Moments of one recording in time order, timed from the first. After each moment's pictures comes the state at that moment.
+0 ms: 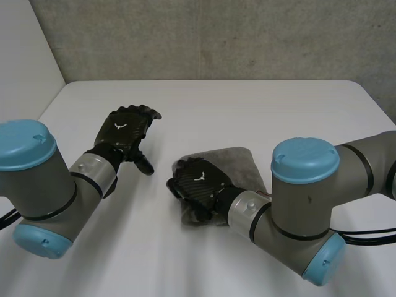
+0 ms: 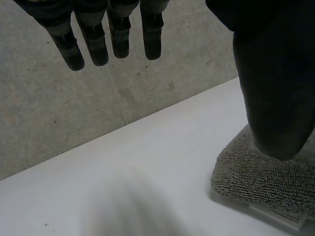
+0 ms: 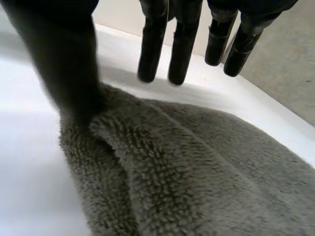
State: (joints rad) left arm 4.30 -1.93 -1.67 3.49 -1.43 3.20; right arm 2.25 -1.01 1.45 -0.09 1.18 2.80; left_hand 0.25 0.24 0.23 0.23 0.05; right_hand 0.67 0.68 0.22 0.25 0.49
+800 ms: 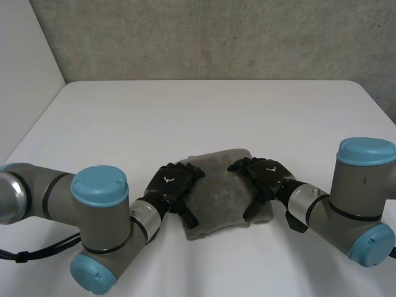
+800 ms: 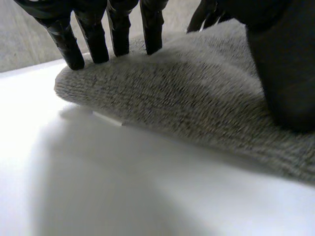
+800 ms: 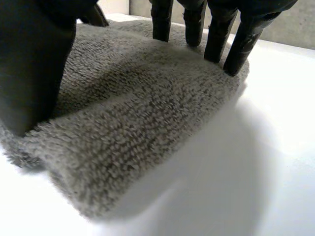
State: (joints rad) left arm 4.11 -2.21 -1.62 3.48 -1.45 3.14; right arm 1.92 -0.98 1.60 -0.15 1.17 3.04; left_hand 0.24 0.24 0.23 0.23 0.05; right_hand 0.23 0.25 0.22 0.25 0.06
